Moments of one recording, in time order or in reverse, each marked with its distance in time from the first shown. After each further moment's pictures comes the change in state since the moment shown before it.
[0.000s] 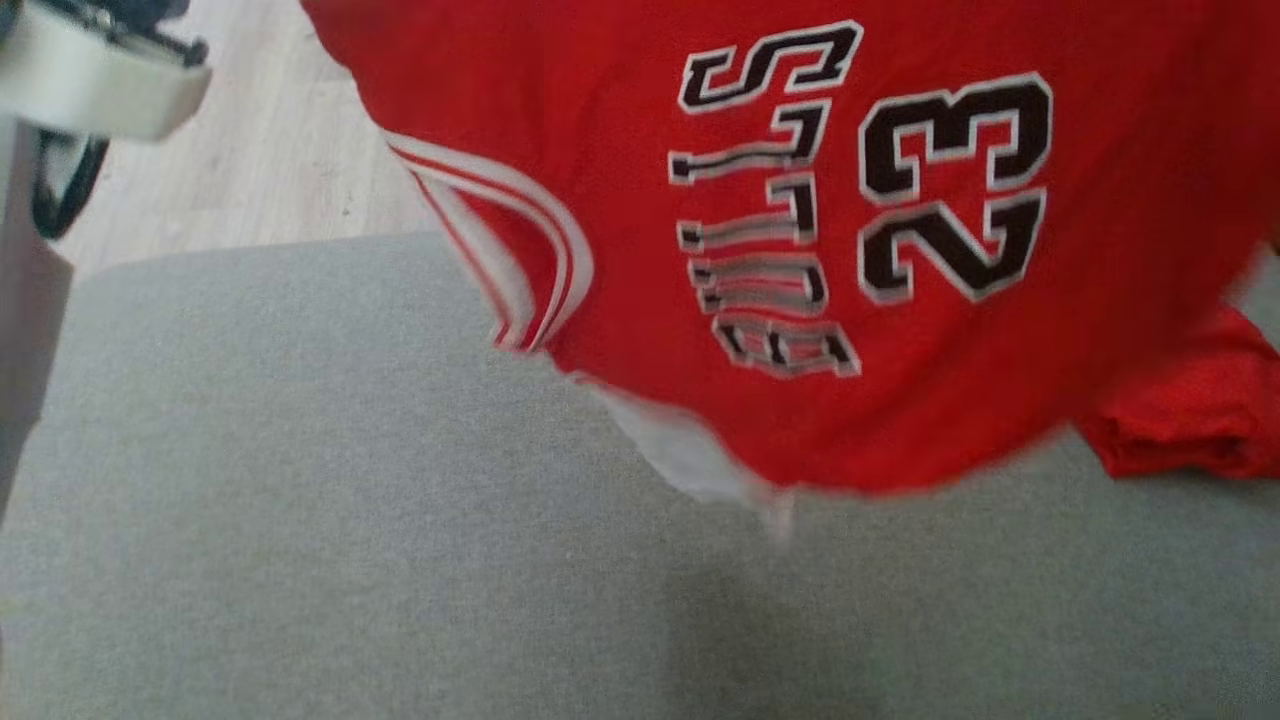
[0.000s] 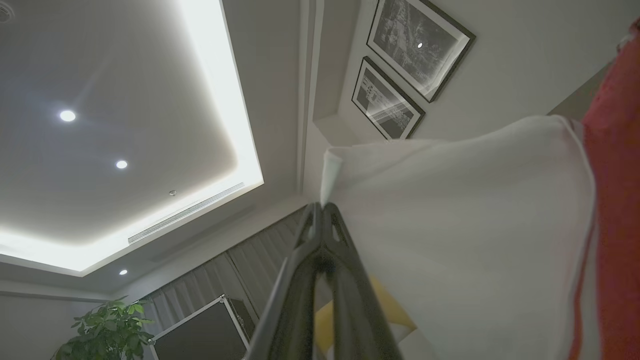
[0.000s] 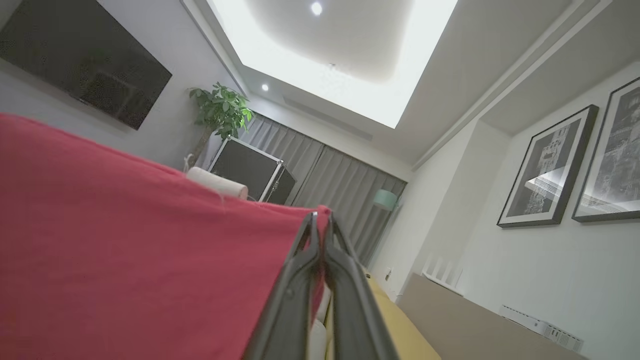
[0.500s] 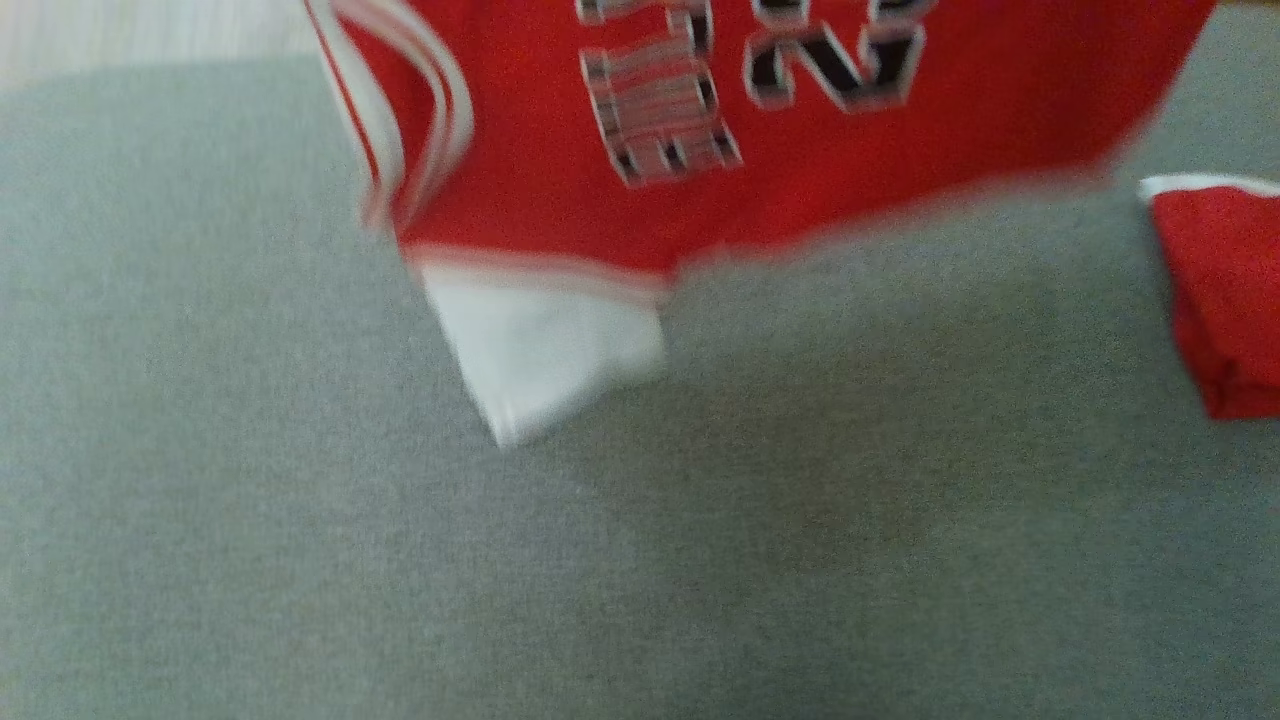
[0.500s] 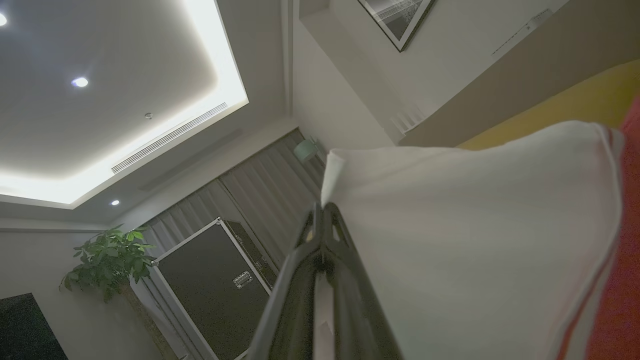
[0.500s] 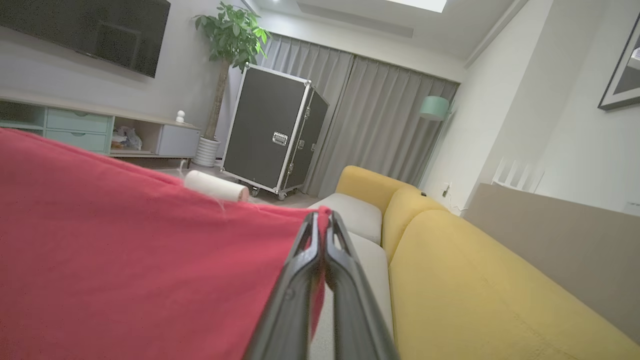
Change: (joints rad) left arm -0.337 0.009 -0.187 0.299 -0.046 0.014 -0.007; right arm -0.180 0.187 0.044 0.200 0.019 0.000 0.098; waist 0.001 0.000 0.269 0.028
